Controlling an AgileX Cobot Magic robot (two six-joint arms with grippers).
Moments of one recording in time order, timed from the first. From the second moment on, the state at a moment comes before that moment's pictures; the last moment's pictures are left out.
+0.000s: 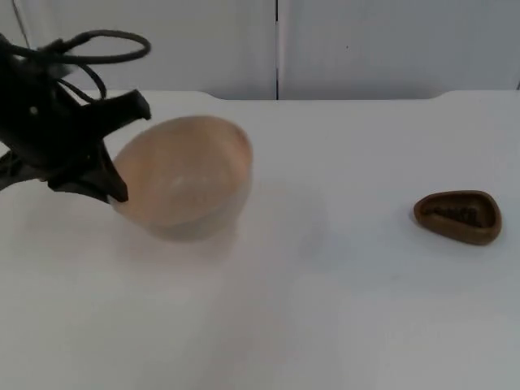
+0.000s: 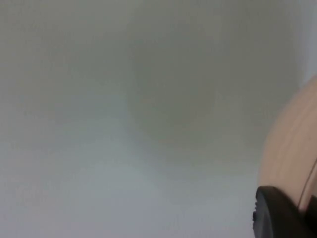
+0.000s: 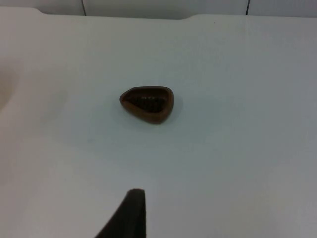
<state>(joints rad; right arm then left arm) 0.10 0.00 -0.52 0.03 1.08 -0.03 -0.13 1.83 -1.04 -0.57 0.62 0.08</state>
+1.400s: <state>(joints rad) 0.10 0.00 -0.52 0.03 1.08 -0.03 -0.46 1.82 -1.04 -0.39 0.69 -0.22</state>
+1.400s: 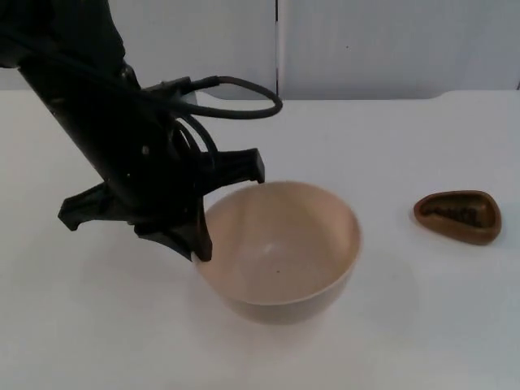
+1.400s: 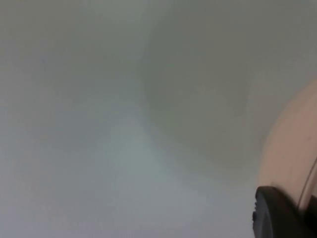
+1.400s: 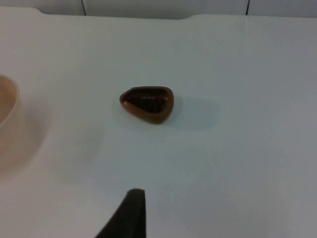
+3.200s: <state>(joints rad) 0.10 0.77 -0.92 0.06 0.93 -0.03 -0.46 1.81 -1.06 -0.24 0.69 -0.44</state>
